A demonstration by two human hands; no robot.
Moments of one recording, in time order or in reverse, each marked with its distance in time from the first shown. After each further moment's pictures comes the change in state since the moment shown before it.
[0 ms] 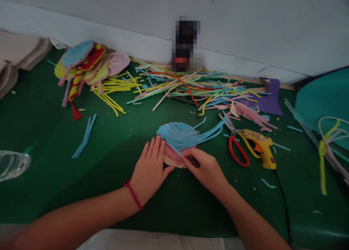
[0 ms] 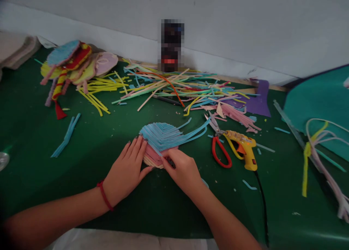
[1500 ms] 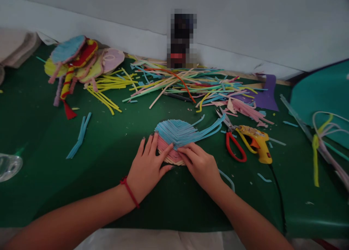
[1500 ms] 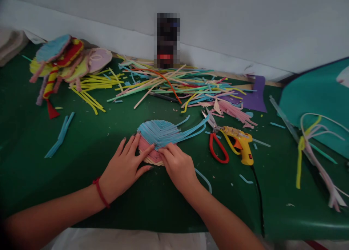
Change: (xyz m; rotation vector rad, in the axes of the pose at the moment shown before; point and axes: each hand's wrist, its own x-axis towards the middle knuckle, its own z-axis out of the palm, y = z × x) left_hand 0.004 -0.001 -0.013 -0.029 -0.018 0.055; right_hand -0.003 -0.001 0.010 -0.257 0.102 -0.094
